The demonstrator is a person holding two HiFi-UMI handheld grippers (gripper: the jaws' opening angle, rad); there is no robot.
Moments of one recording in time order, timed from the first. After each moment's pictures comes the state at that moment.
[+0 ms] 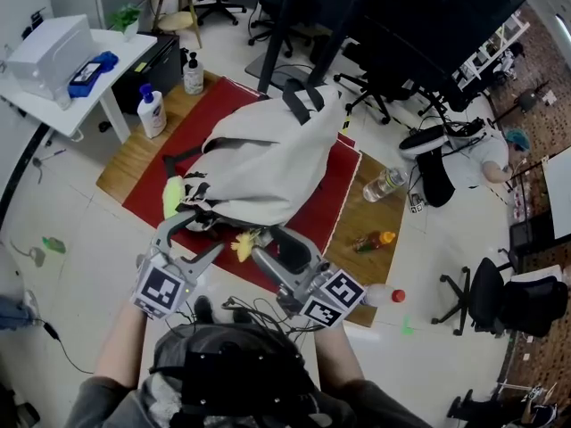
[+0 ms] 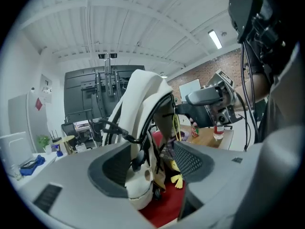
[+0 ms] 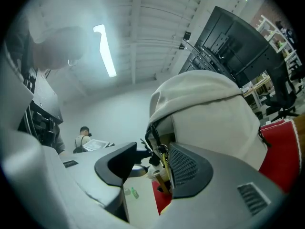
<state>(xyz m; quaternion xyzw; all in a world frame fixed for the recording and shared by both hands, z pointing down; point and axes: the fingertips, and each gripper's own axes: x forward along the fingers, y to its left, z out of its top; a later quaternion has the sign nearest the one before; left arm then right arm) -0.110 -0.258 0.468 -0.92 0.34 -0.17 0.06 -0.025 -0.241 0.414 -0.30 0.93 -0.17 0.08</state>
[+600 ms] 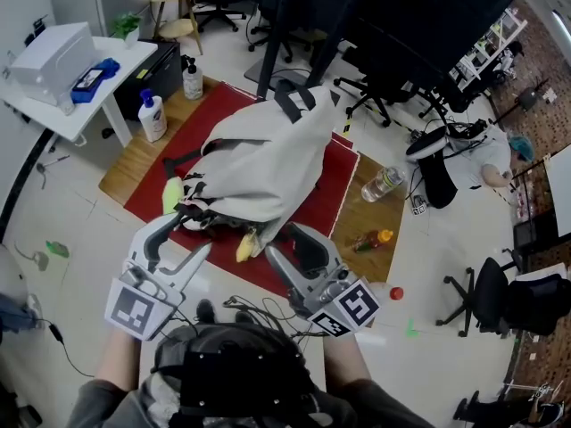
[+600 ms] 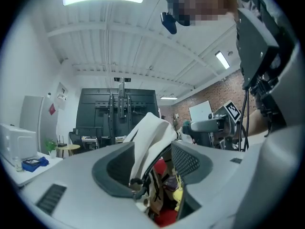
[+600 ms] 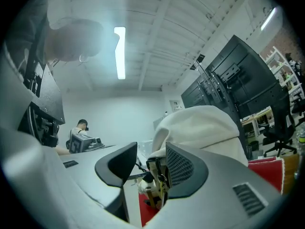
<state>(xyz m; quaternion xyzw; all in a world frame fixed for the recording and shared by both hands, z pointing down) -0.118 -0.219 0.366 -0.92 0.40 -0.03 0.05 0.010 -0.219 0.352 -0.34 0.93 -0.05 0.10</state>
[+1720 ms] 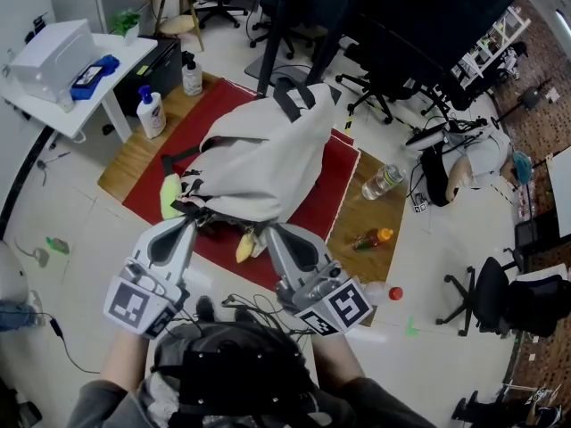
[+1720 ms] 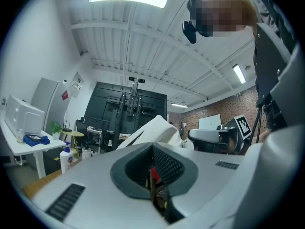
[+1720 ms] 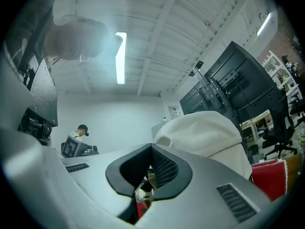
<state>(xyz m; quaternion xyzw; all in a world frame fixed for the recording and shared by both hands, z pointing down) -0.118 -0.235 0.367 -0.90 0.43 0.04 -0.02 0.005 -0.233 0.341 -0.36 0.92 -0.04 0.14</state>
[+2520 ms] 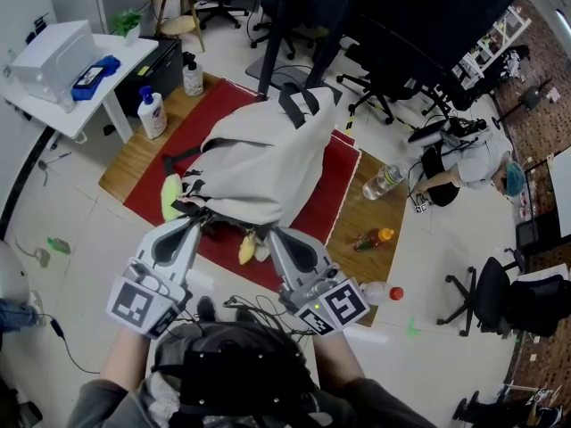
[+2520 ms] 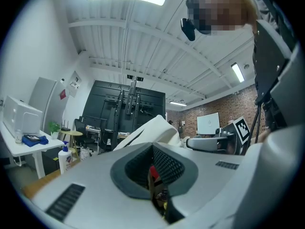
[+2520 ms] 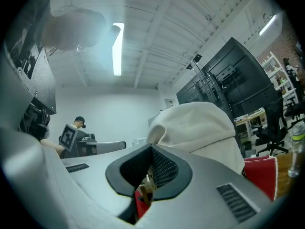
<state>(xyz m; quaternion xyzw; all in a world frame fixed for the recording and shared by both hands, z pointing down) -0.114 -0.235 0.369 -0.91 0.42 0.03 -0.03 0.007 -0.236 0.371 -0.38 0.92 -0.06 0.09</state>
